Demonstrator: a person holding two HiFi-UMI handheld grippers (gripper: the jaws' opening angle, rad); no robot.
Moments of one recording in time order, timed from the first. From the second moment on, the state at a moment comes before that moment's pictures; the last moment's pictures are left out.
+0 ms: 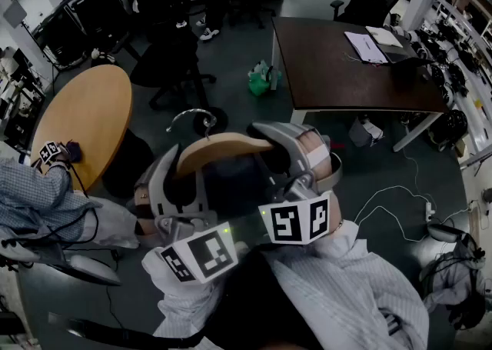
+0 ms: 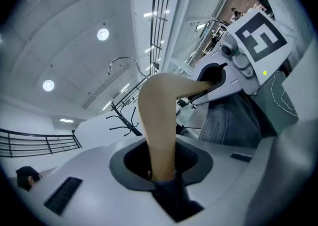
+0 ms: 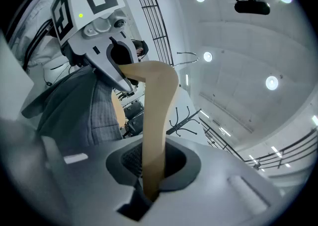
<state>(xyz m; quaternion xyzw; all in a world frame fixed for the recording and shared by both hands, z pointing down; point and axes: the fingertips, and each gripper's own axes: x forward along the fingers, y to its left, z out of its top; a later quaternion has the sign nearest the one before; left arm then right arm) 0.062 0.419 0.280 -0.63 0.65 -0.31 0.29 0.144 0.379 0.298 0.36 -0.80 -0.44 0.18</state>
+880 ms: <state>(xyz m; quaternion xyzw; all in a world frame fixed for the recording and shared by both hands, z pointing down) 0.074 0.390 0.301 -0.62 0.66 -0.33 0.27 0.154 0.346 0.322 0.33 -0.82 -0.43 0.17</state>
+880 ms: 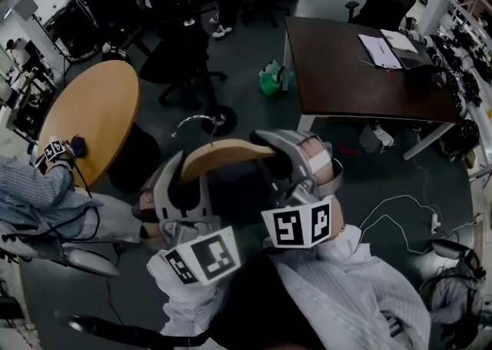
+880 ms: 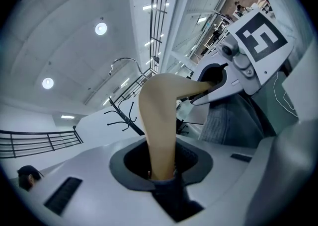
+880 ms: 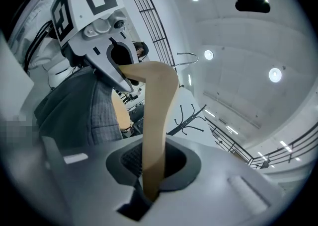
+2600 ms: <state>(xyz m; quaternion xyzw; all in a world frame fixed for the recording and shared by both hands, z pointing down) -0.144 -0.098 0.307 -0.62 0.65 -0.35 0.27 -0.063 -0.139 0.329 0.33 -0.83 -0.43 0.17</state>
